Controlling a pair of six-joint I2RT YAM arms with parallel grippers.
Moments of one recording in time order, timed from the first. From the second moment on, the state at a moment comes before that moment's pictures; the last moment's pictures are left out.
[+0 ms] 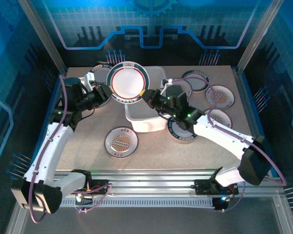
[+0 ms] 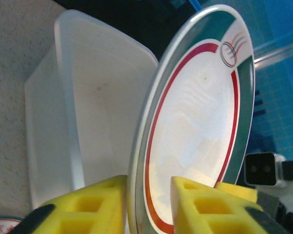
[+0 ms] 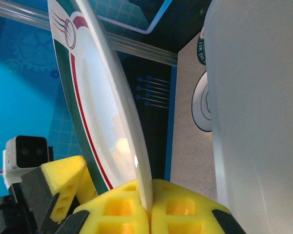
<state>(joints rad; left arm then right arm) -0.09 1.12 1.13 -0.43 0.49 -0.77 0.75 1.42 1.11 0.09 -0.07 1.22</state>
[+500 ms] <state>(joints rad) 0.07 1.21 1.22 -0.45 0.53 -0.74 0.75 1.48 1.17 -0.05 0.22 1.30</state>
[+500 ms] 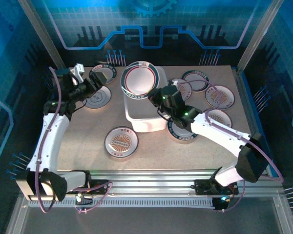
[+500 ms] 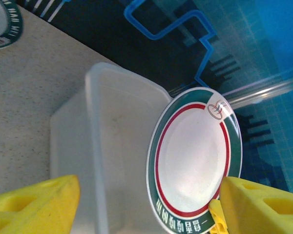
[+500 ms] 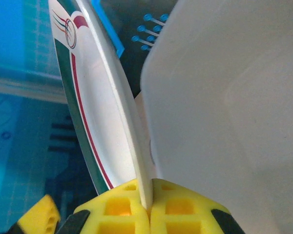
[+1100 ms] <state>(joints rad) 0.18 1.34 1.22 -0.53 0.54 -0.69 0.75 1.74 1.45 -0.30 0.37 1.52</state>
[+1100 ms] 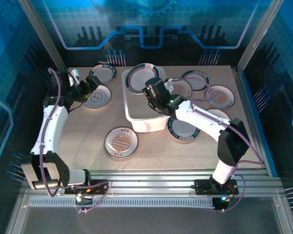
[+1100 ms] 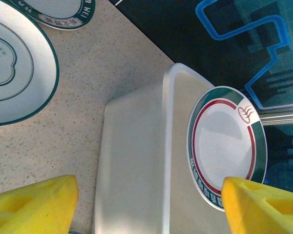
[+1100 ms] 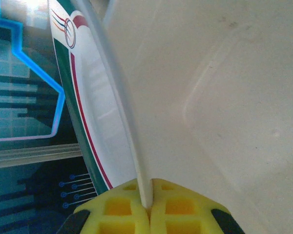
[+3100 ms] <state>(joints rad) 0.21 1.34 1.17 -0.63 0.52 -0.64 0.75 2.11 1.57 -0.35 0.37 1.87</state>
